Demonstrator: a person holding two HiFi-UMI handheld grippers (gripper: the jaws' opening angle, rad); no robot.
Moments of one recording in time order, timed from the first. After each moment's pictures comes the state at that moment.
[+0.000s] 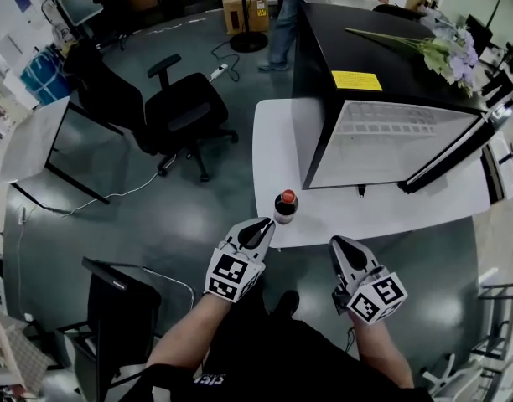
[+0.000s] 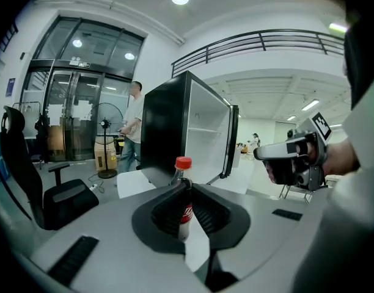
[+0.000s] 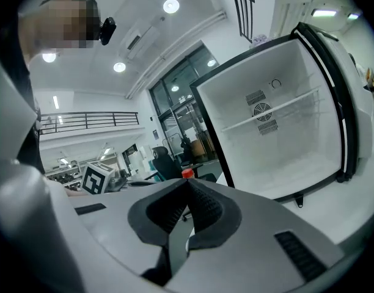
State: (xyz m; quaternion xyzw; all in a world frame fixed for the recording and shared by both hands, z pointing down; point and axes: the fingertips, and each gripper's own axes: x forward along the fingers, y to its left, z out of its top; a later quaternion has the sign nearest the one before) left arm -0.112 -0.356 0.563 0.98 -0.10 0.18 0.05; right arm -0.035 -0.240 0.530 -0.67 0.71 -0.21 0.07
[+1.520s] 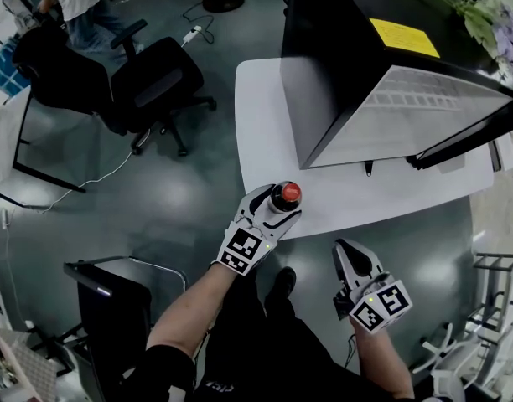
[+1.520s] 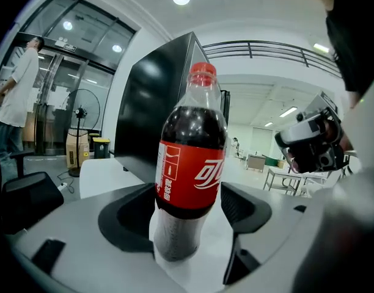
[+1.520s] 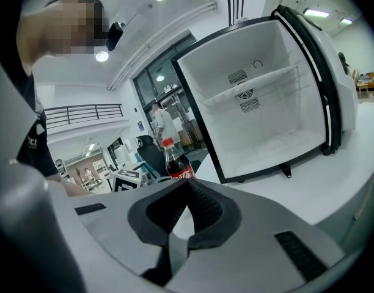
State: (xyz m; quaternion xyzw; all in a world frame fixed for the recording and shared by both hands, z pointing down) left arm -0.033 -0.380 0.690 0.99 0.02 0.15 0.06; right arm -0.031 -0.249 0.615 -0.70 0.66 -0.27 0.05
